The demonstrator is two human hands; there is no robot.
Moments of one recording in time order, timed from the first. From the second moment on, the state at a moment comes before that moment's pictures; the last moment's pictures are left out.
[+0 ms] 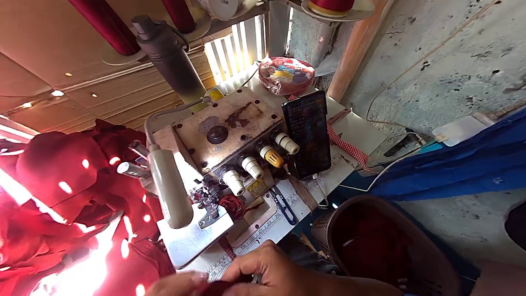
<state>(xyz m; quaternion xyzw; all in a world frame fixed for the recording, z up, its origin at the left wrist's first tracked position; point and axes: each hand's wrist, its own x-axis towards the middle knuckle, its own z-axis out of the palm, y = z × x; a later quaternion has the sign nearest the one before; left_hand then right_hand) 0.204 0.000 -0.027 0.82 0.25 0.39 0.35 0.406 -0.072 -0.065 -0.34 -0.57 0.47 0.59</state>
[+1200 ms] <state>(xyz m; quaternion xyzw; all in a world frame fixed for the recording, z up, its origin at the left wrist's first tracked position) 0.238 0.035 -0.021 0.81 0.42 0.30 0.27 0.415 -0.061 -0.100 -0.50 -0.46 0.41 0.61</state>
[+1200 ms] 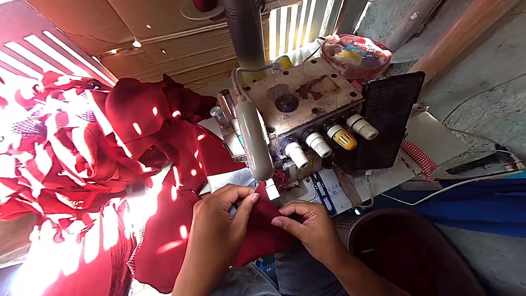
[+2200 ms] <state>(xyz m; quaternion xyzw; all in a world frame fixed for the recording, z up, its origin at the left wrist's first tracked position) 0.252 0.002 -0.060 0.83 0.43 0.36 0.05 0.410 -0.074 -0.091 -0.40 -0.40 0.54 0.63</state>
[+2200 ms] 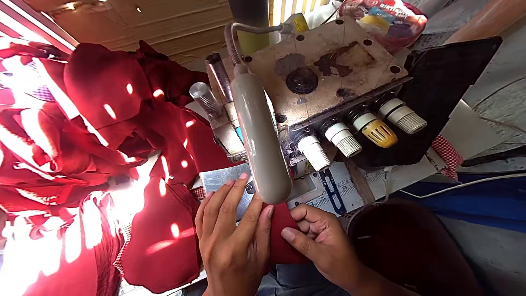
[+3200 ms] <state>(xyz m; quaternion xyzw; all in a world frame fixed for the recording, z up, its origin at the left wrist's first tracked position) 0.192 -0.028 -0.108 0.72 0.46 0.42 0.30 0.414 -0.091 -0.100 -0.45 -0.39 0.57 0.56</state>
